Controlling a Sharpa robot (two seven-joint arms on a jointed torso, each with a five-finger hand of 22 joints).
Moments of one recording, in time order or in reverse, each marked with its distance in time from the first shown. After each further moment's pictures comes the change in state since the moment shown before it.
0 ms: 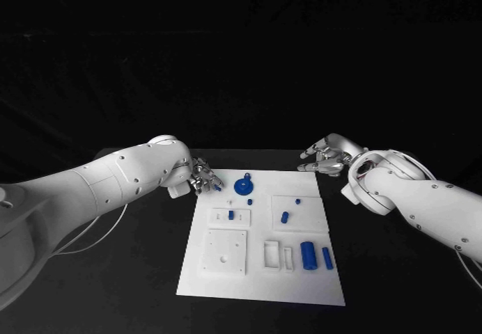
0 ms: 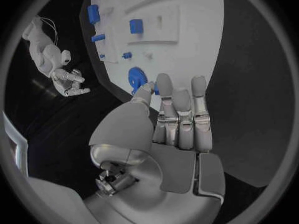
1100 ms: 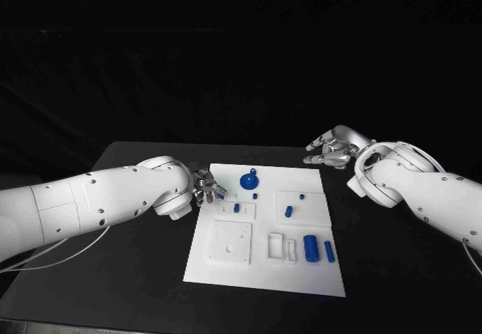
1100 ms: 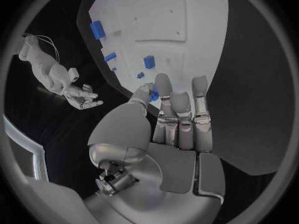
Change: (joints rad) left arm -0.018 -0.245 -0.069 0.525 -0.098 -0.358 -0.098; left_hand -0.062 -0.015 0.047 -0.047 0.090 0.019 0.019 -0.037 0.202 0.008 -0.008 0.000 0.009 0.045 -0.014 0.004 0.026 0.000 0.016 -0.016 0.046 0.000; right arm -0.009 -0.017 0.000 0.007 0.005 0.003 -0.005; right_hand 0.000 0.000 0.002 -0.002 0.012 0.000 0.000 0.000 0.000 0.000 0.000 0.000 0.000 0.000 0.000 0.000 0.000 0.000 0.000 0.000 0.000 0.000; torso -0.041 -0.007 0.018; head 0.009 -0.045
